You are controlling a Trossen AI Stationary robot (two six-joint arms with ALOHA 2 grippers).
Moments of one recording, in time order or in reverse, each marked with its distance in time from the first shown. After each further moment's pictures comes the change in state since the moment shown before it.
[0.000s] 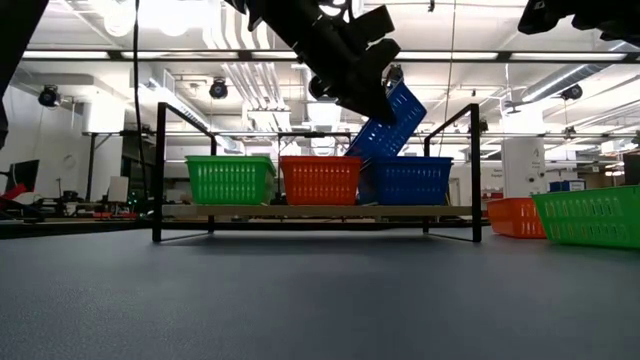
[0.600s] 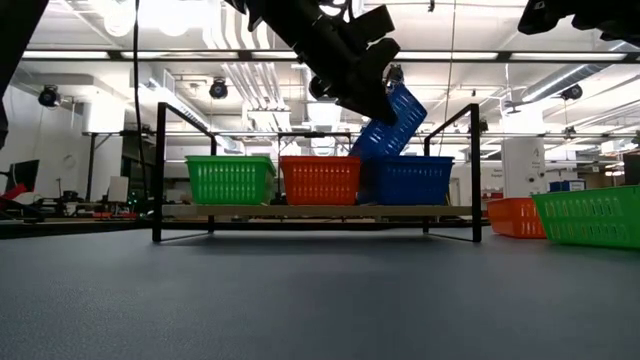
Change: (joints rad) left arm 0.000 0.000 0.000 0.000 0.008 0.000; right arm 0.000 0.000 0.000 0.000 0.000 0.004
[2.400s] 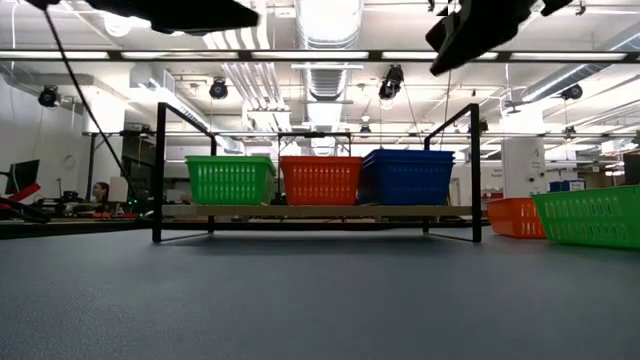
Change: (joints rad) left arm -0.372 -0.711 -0.825 0.503 -0.036 0.313; right arm 0.000 0.886 0.794 -0.939 0.205 0.298
